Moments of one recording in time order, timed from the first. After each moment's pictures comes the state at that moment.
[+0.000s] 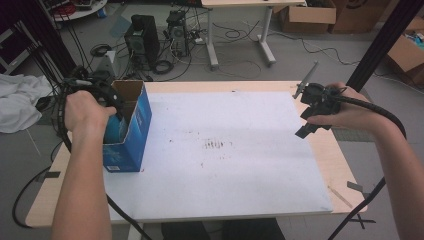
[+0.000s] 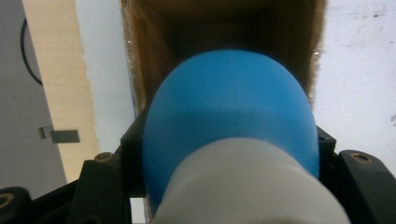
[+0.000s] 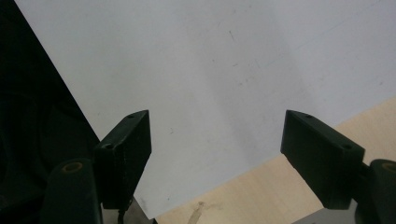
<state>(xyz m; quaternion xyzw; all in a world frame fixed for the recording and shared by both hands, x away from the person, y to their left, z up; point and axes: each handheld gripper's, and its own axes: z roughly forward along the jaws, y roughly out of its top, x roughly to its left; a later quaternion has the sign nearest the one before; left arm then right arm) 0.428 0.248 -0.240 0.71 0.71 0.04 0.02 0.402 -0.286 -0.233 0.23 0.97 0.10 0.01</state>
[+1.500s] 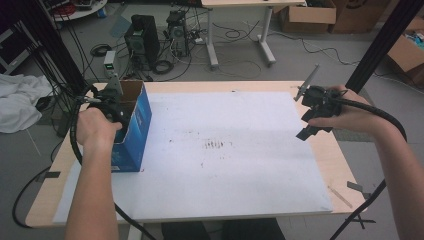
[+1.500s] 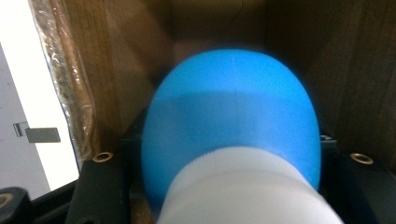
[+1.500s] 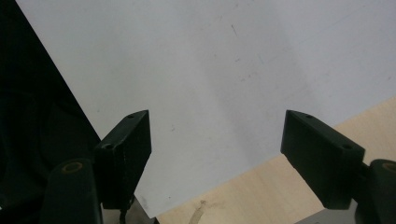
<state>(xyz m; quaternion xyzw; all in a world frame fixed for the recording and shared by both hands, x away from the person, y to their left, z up) 0.428 0.247 -0.290 0.70 0.71 0.02 -0.01 0.400 -0.290 -0.239 0.23 0.97 0.10 0.01</state>
